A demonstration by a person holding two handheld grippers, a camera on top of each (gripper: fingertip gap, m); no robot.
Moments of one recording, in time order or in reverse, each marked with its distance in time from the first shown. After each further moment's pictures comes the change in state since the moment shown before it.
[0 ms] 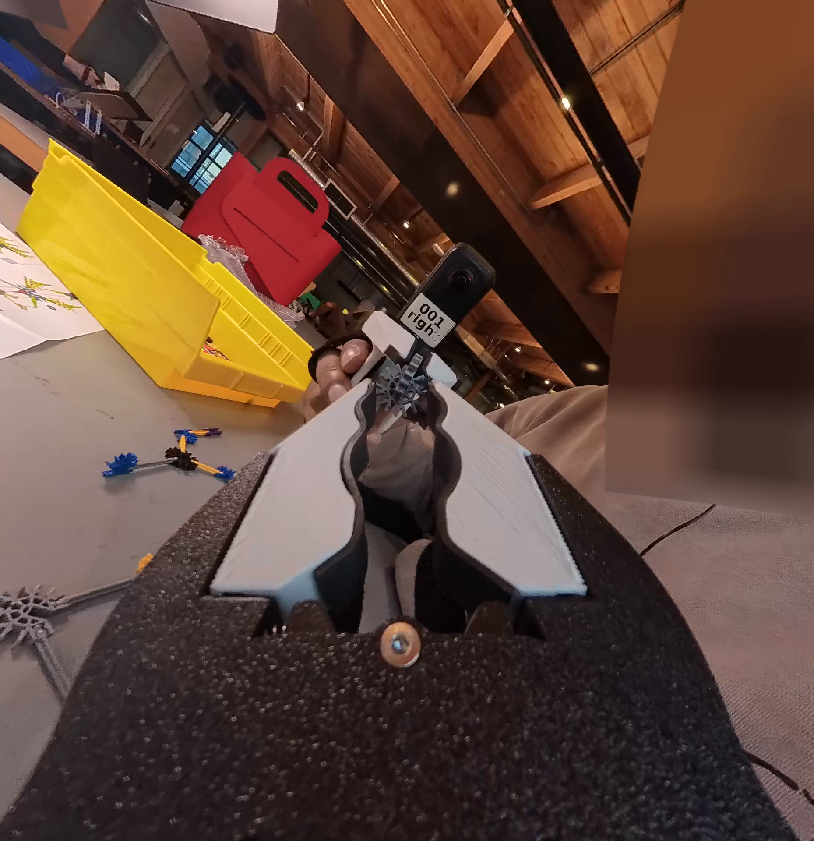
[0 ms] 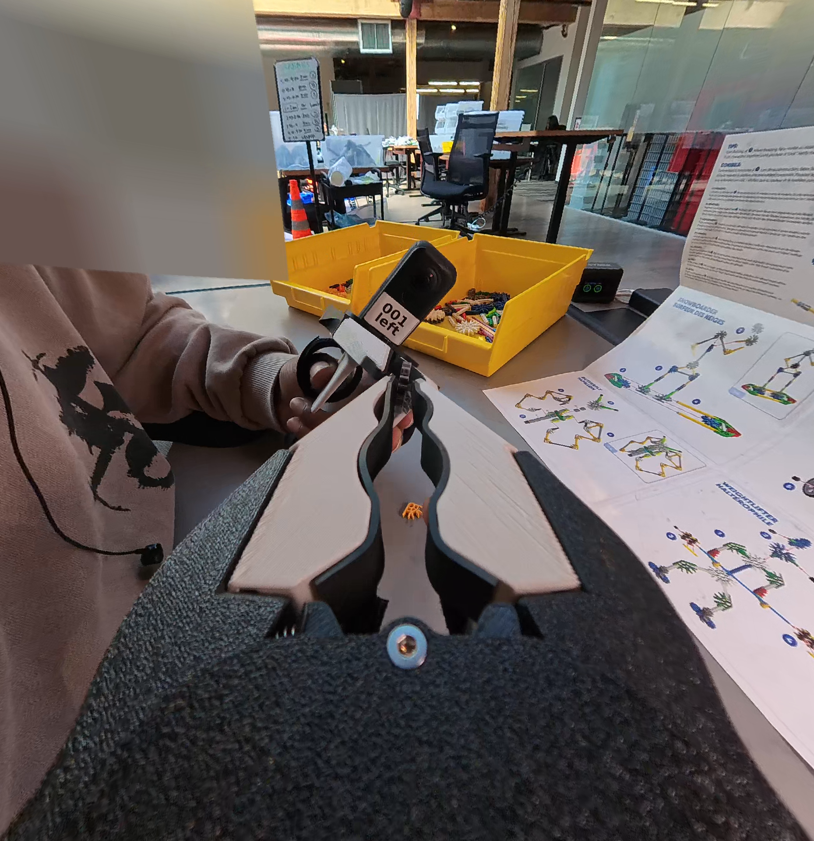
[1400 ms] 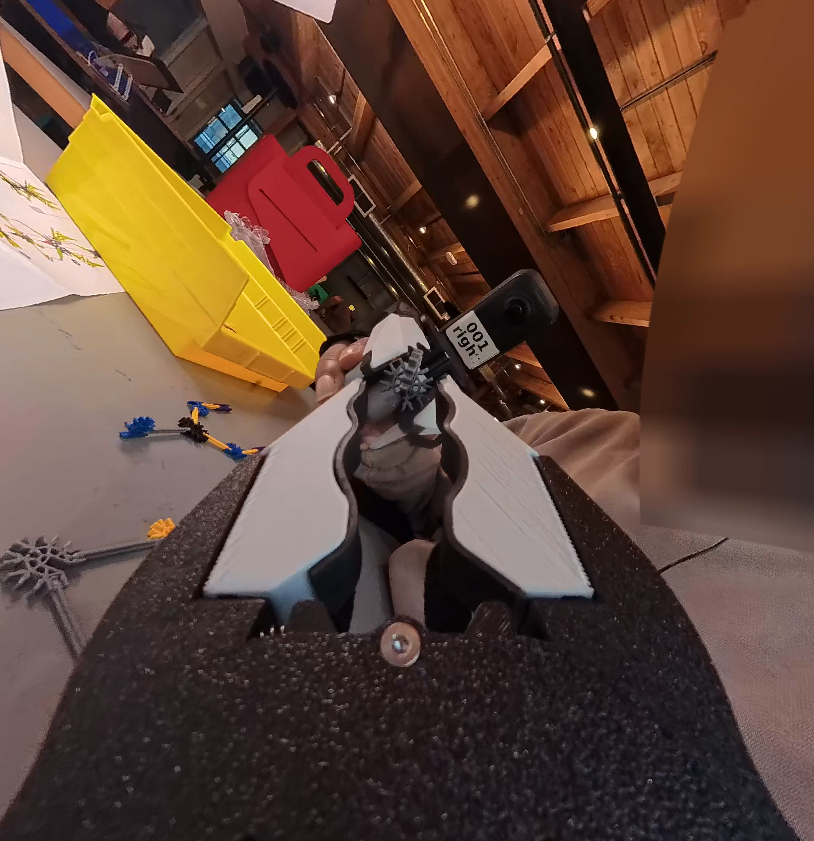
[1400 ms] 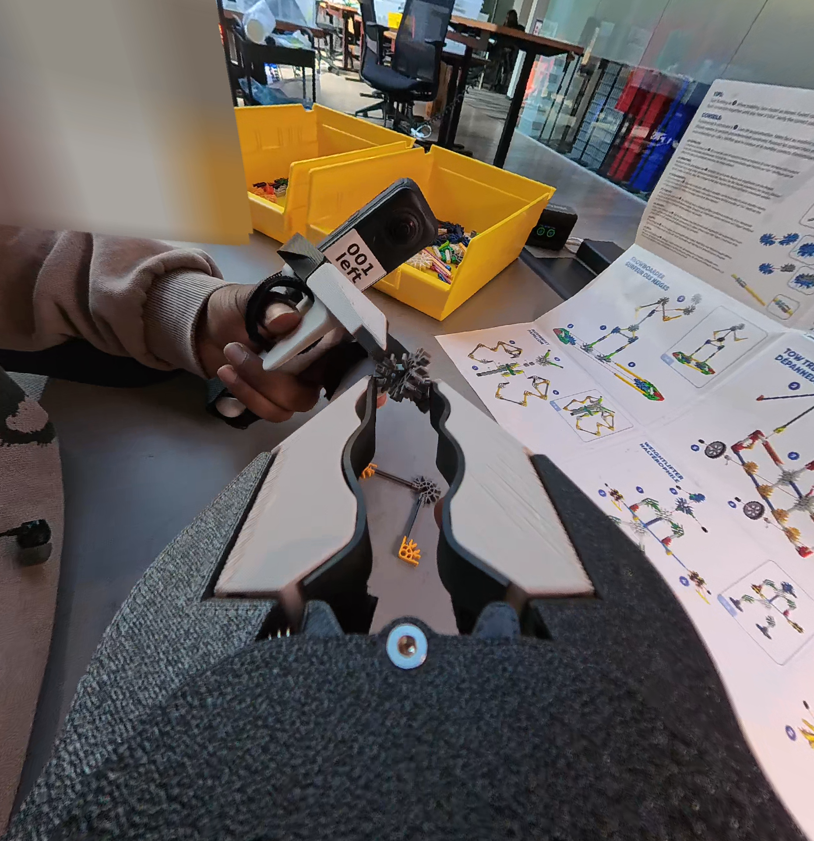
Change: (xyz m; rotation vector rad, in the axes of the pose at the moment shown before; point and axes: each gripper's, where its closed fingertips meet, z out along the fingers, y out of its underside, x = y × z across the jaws) left arm -0.015 0.000 -0.003 0.017 -0.039 -0.125; right arm 0.011 0.027 0.016 -0.193 0.145 -0.153
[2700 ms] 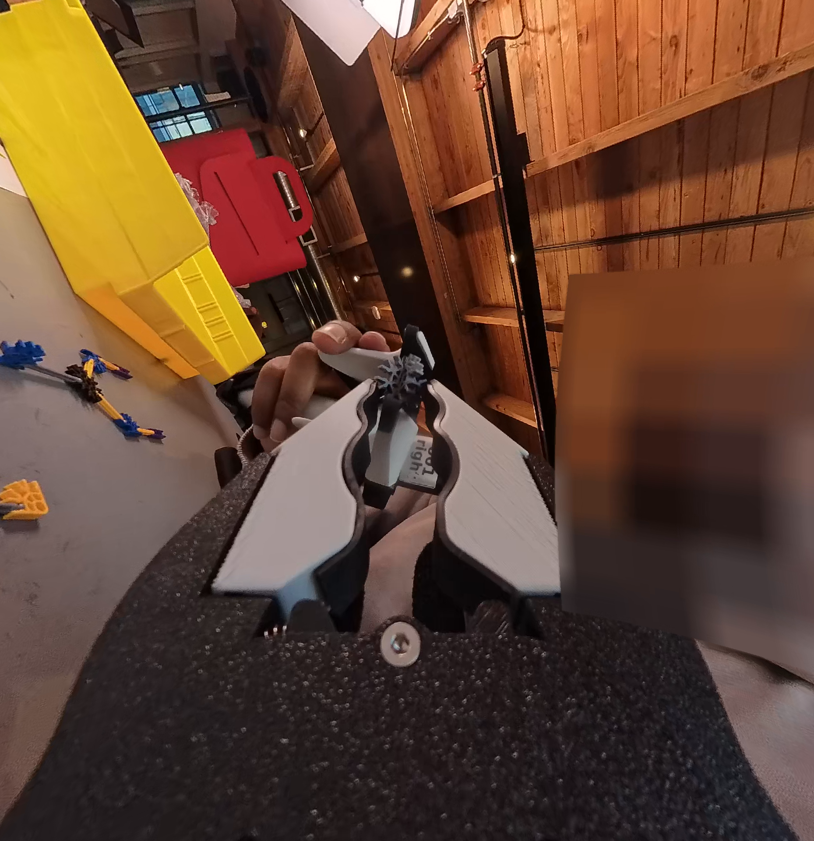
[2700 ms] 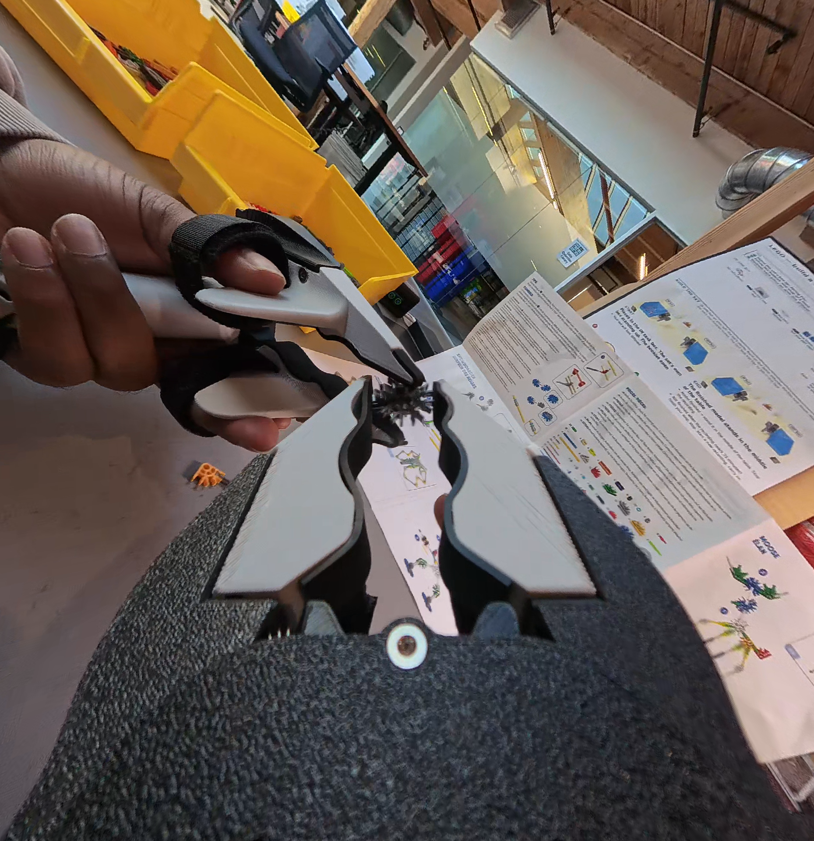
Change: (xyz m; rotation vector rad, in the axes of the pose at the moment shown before) left arm 0.001 -0.001 0.004 0.127 0.118 -0.367; right arm 0.009 -0.011 0.010 0.072 0.372 -0.608
